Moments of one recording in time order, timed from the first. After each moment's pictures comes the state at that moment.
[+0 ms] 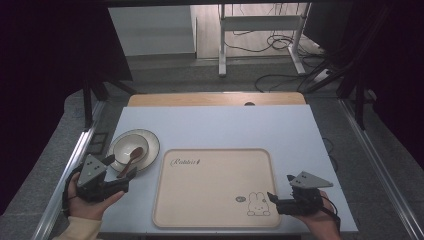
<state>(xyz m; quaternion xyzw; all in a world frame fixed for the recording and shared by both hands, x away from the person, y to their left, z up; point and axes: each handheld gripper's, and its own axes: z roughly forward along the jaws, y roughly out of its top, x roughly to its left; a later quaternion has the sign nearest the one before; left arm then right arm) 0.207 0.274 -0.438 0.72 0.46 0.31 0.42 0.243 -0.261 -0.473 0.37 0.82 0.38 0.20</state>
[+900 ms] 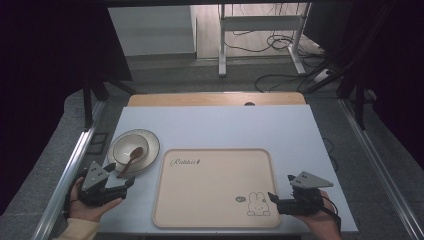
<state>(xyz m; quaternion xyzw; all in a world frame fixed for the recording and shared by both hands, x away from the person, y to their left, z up) 0.213 0.288 -0.479 0.75 0.45 0.29 0.38 0.243 -0.262 -0.473 0.37 0.82 0.38 0.20</state>
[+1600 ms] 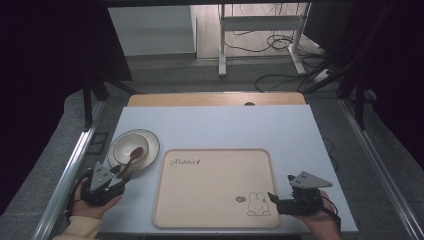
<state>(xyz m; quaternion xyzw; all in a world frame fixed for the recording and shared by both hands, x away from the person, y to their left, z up) 0.218 0.287 -0.490 0.77 0.44 0.32 0.34 0.243 -0.262 -0.474 0.37 0.83 0.37 0.20</state>
